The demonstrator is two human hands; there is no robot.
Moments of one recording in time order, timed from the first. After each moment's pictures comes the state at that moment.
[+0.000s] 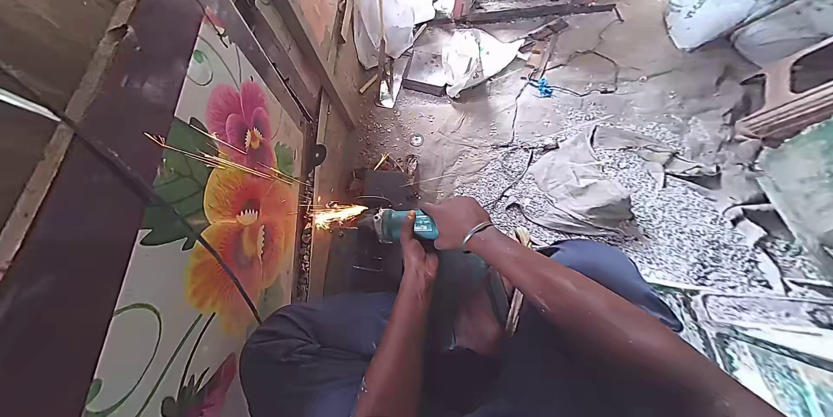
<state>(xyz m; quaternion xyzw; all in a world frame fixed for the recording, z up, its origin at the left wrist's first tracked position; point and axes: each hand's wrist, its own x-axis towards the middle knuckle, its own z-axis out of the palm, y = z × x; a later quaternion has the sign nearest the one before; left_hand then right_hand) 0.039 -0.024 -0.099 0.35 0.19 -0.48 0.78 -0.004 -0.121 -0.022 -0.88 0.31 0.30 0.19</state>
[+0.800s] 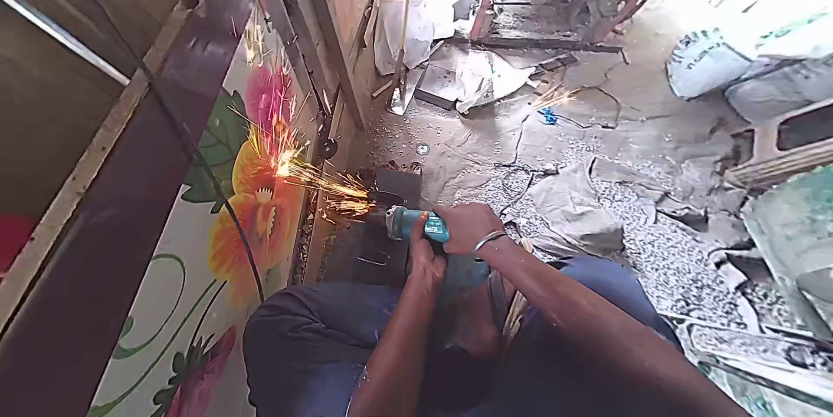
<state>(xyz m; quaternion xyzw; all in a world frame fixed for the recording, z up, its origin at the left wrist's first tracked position) 0.036 -0.019 -0.088 0.32 0.21 -0.50 0.78 -0.005 -0.105 0.004 -0.88 0.32 0.31 0.14</state>
